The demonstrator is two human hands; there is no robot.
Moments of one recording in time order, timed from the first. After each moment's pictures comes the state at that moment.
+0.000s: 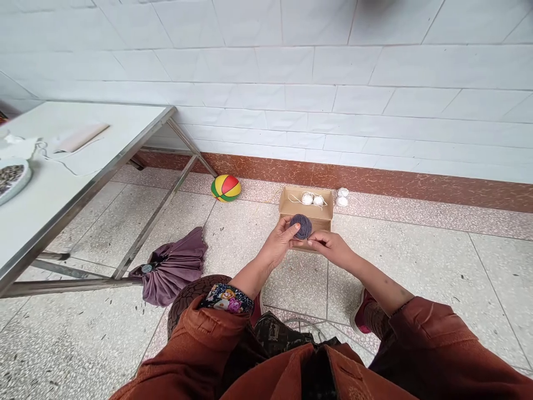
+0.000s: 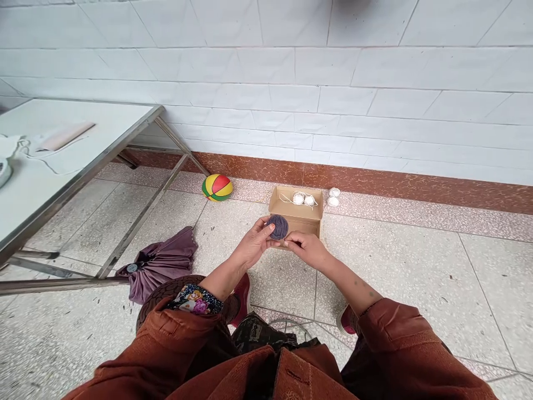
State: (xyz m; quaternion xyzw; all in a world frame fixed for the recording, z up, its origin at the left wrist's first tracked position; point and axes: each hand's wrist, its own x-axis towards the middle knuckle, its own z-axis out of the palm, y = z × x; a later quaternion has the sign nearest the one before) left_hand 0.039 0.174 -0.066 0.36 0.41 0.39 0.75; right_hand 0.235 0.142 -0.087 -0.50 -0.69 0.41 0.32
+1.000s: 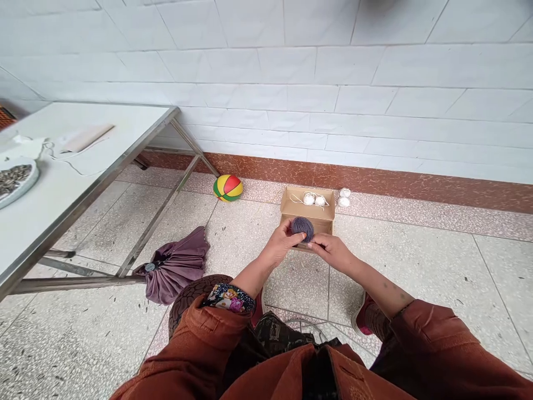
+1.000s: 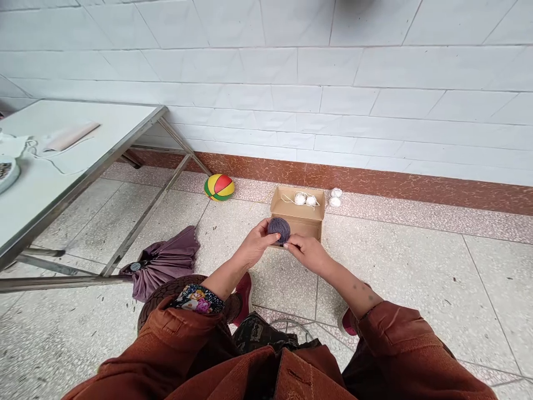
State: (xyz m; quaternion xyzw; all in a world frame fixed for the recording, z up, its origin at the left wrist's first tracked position) left_hand 0.038 0.176 -0.068 0.43 0.42 0.39 0.70; right_hand 0.230 0.136 -0.090 -0.48 -0.72 0.38 0.32
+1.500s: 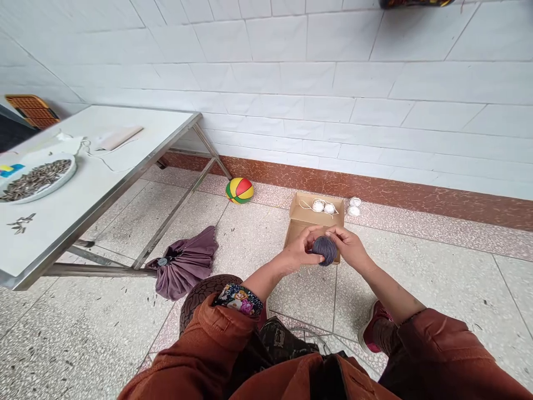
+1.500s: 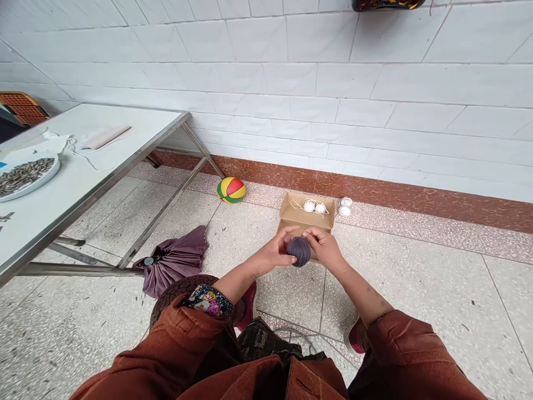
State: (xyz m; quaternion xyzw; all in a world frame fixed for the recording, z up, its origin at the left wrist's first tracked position) left_hand 0.036 0.165 -0.066 0.49 0.32 0.30 0.75; right_hand 0.237 0.160 -0.092 -0.56 -0.62 0.38 0.40
